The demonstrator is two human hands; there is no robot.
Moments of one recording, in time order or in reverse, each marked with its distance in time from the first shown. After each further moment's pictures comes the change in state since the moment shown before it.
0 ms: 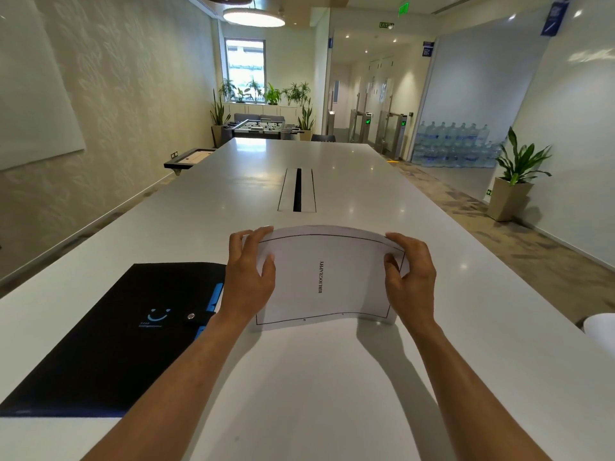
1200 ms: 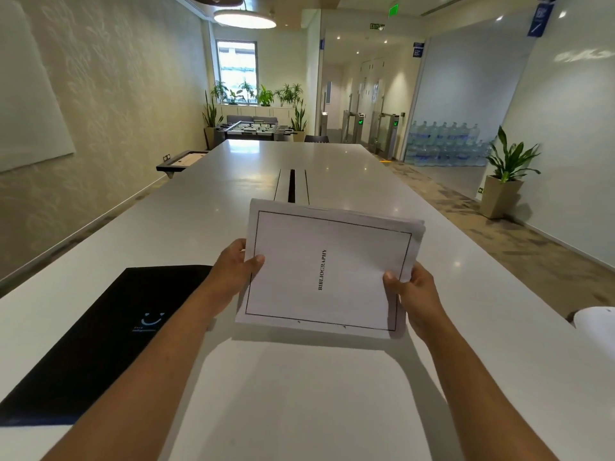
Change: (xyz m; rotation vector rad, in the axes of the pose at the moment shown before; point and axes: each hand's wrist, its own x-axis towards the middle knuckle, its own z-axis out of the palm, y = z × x) left_hand 0.026 -0.013 -0.018 -0.516 -0.418 -0.610; right_hand -0.009 0.030 -0.019 0.432 -0.244 0.629
